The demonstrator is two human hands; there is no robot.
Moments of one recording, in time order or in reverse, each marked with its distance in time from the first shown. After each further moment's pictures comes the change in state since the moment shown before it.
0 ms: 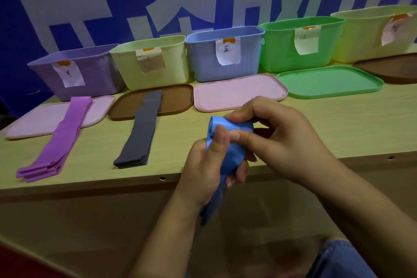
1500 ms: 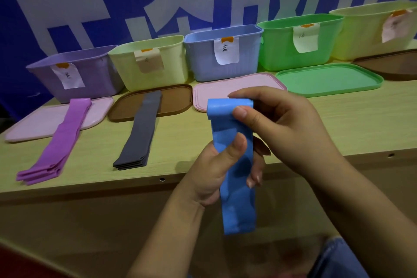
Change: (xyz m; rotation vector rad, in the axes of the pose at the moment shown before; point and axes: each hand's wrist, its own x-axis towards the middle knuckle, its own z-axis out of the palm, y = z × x) left_hand 0.011 -0.006 0.005 -0.259 -0.238 -0.124; right_hand 0.007 -0.003 -0.004 0.081 0.111 0.106
